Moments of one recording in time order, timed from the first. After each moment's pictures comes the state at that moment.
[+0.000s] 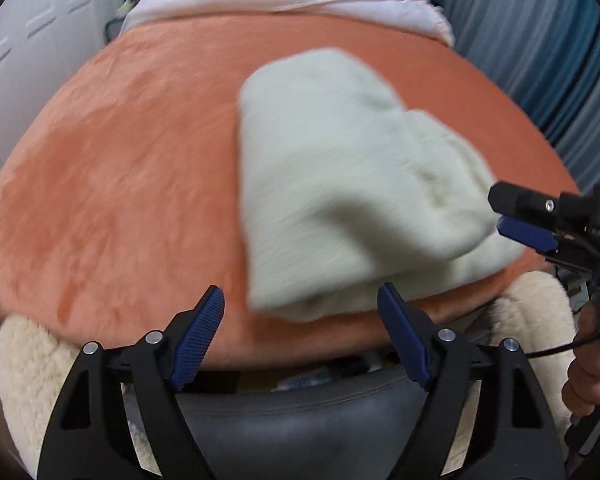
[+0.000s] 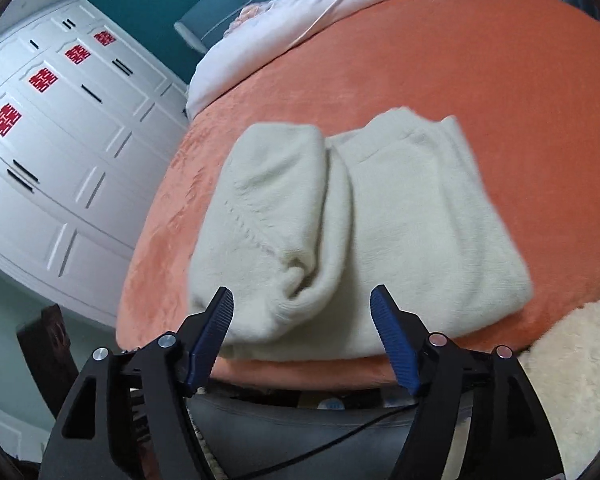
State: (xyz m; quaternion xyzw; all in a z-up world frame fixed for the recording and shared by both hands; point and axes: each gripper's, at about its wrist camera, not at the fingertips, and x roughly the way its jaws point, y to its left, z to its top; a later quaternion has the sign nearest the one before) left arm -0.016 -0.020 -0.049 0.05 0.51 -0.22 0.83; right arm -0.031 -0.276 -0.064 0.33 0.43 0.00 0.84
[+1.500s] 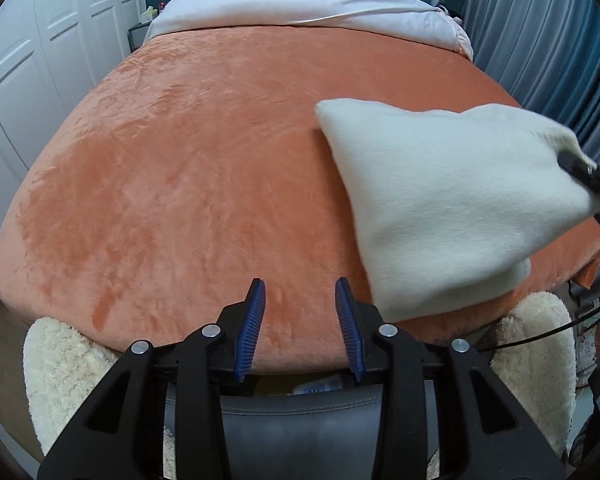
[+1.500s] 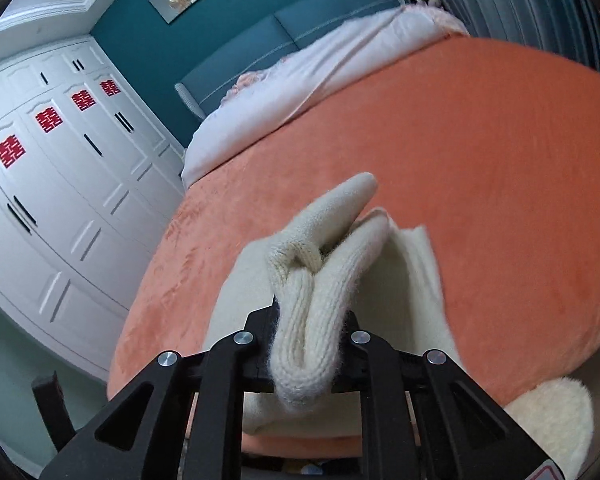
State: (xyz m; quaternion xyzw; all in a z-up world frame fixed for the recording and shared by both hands) left arm -0.011 -0.015 -0.013 0.06 0.48 -0.19 0.85; right arm -0.054 -0.320 -0.012 0.30 0.30 -0.08 0.90
